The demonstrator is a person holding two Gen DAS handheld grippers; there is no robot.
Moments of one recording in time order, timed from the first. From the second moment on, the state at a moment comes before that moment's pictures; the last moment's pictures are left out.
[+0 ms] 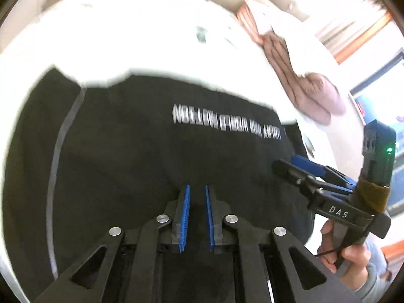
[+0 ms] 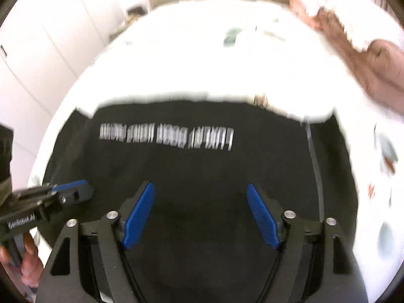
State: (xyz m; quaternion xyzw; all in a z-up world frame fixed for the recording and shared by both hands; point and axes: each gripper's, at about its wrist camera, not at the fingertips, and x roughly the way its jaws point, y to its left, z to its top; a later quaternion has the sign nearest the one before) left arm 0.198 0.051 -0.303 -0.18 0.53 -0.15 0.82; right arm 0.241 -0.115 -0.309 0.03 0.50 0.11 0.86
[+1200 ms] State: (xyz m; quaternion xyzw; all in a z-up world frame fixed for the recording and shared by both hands) left arm 0.111 0.121 -0.301 -0.13 0.53 -0.09 0.84; right arm 0.150 -0.144 -0.324 0.05 0.55 0.15 0.82
